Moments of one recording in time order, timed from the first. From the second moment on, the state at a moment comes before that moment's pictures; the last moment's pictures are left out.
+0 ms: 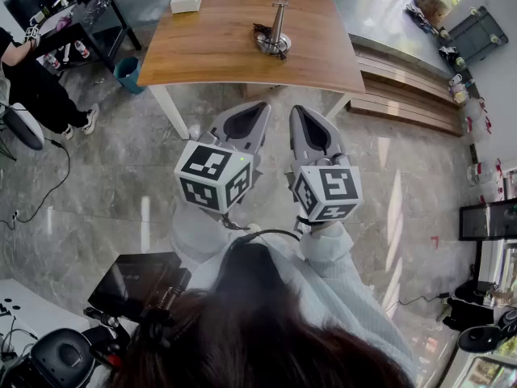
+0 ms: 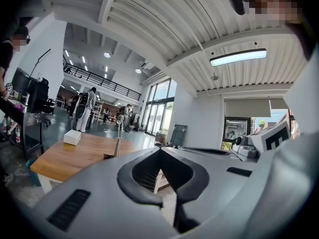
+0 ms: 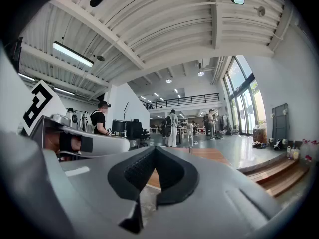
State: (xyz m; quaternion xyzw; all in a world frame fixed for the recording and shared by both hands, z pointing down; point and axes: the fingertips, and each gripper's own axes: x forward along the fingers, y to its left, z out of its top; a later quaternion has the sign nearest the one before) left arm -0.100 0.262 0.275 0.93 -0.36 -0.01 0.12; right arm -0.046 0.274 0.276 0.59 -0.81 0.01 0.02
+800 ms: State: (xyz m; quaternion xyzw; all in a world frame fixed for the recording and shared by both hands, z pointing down) left arm -0.086 0.252 0.290 0.92 -0.36 0.00 0.13; right arm -0.029 0.268 0.287 0.59 -0.81 0.02 0.01
